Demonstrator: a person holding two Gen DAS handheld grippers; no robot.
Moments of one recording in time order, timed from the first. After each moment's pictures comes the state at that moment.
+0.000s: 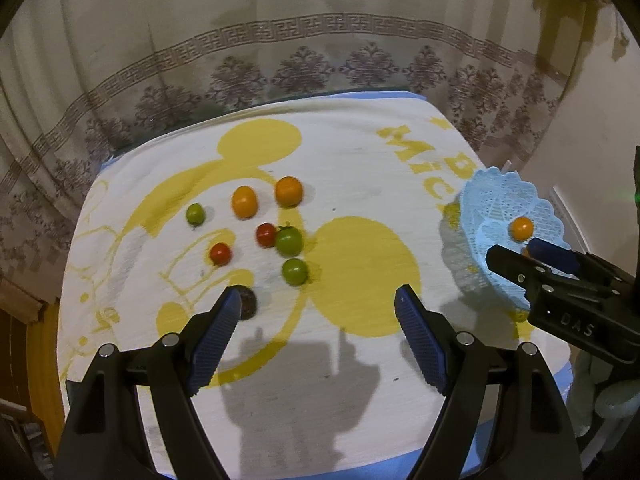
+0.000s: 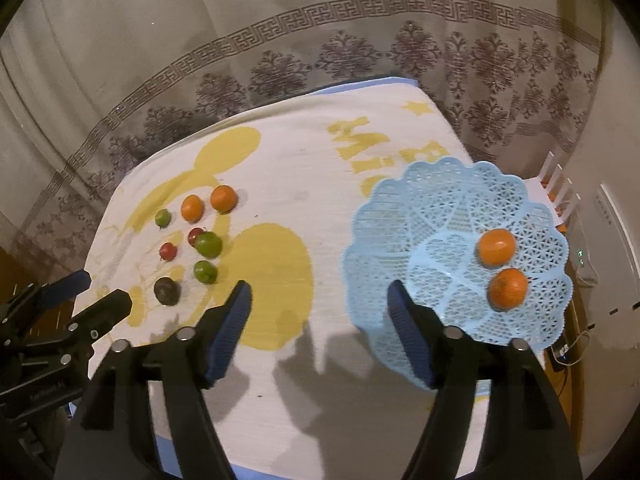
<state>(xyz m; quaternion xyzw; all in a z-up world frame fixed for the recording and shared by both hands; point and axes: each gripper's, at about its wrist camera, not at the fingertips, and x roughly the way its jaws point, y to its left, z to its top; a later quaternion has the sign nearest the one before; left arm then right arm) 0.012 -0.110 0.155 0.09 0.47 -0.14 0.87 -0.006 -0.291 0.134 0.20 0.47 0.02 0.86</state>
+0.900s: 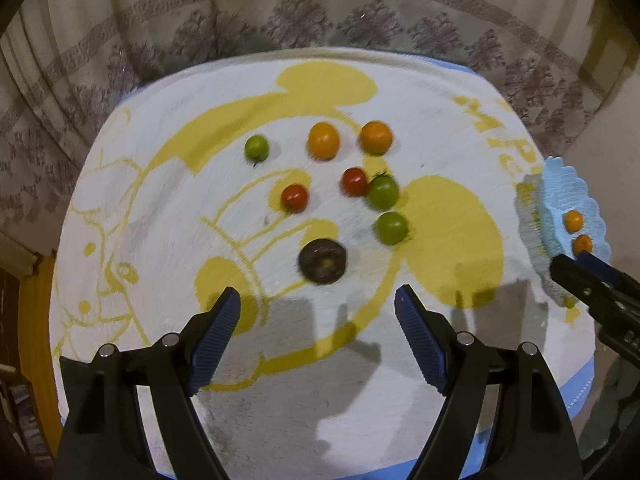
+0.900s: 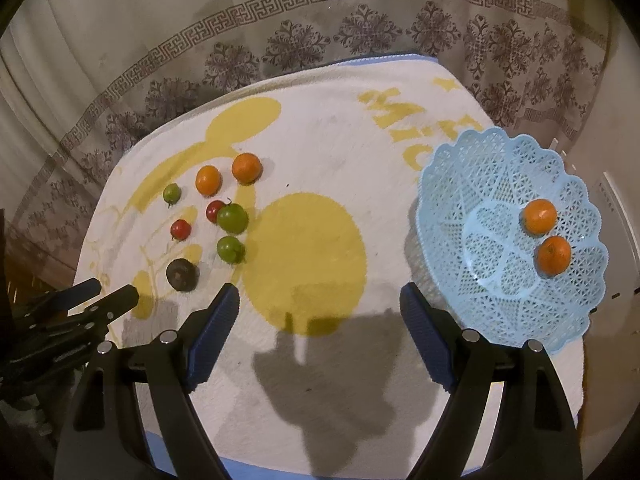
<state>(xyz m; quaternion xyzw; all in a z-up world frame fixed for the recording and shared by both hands) 0.047 -0.015 0.098 0.05 0.53 -0.10 0.84 0.003 -0.227 0.120 0.20 0.51 0.01 0.84</state>
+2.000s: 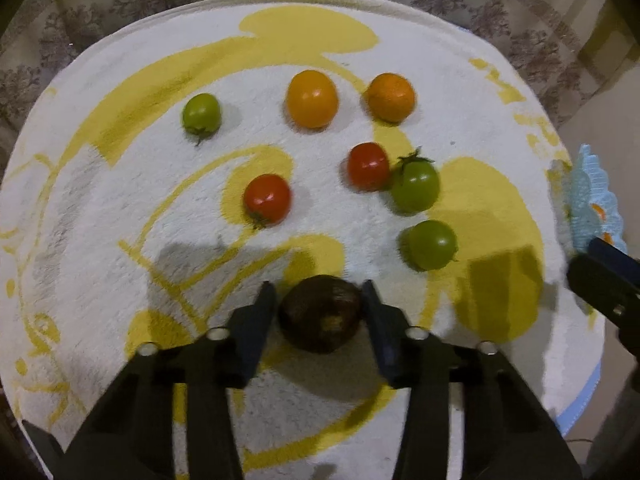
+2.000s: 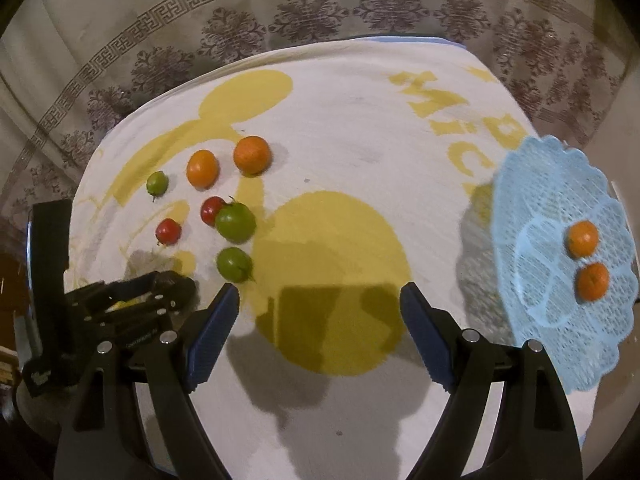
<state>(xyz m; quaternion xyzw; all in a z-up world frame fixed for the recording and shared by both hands) 0.117 -0.018 0.022 0.04 0.57 -0.17 0.80 0.070 -0.185 0.091 0.17 0.54 0.02 0.82</state>
